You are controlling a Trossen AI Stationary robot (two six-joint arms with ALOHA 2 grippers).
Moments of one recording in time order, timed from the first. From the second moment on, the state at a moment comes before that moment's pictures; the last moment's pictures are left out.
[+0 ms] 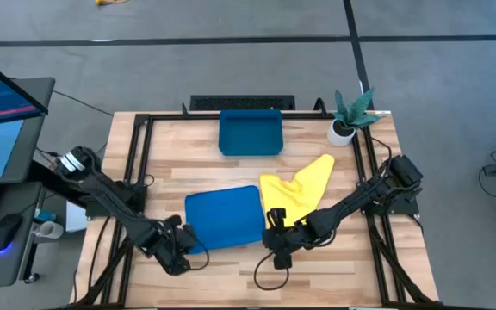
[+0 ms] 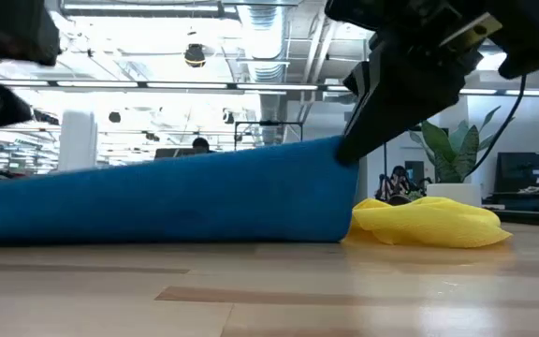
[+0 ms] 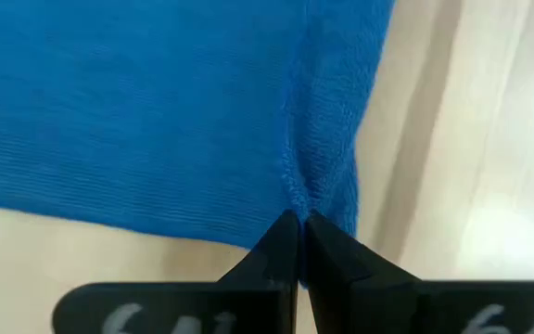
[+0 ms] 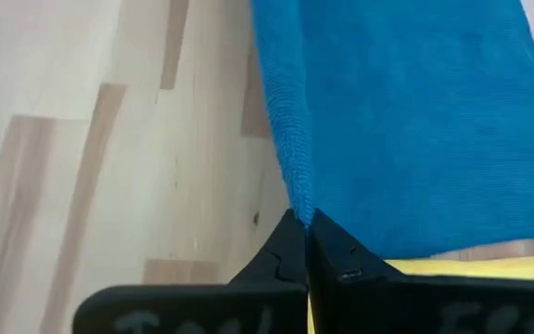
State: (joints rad) left arm -0.77 1.55 0.82 -0.54 -0.26 -1.06; right arm 0.50 1.82 1.13 -0.29 0.31 0.26
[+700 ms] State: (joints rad) left arm -0.76 1.54 0.95 -0.94 -0.44 -1.11; right arm 0.43 1.82 1.12 -0.35 0.36 0.17
